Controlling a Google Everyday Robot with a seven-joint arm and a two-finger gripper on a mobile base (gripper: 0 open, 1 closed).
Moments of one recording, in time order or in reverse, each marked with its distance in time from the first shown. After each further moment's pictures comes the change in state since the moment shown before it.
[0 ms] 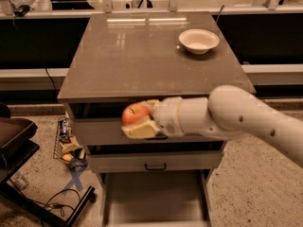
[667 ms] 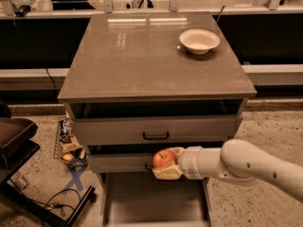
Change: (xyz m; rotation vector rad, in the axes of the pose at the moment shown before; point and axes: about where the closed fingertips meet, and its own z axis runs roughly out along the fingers) arm 0.208 -0.005 -0.012 0.074 0.174 0.179
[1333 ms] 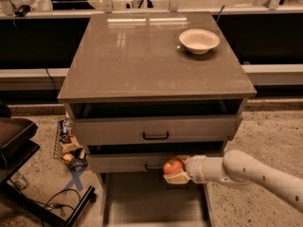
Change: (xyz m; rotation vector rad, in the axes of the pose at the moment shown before) arm 0.105 -0.071 0.044 -0.014 -0.008 -0.059
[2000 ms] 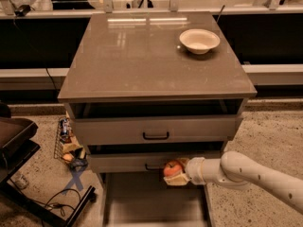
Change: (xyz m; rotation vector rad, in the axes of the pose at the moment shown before) arm 0.020 -0.006 0.012 -0.010 0.023 0.031
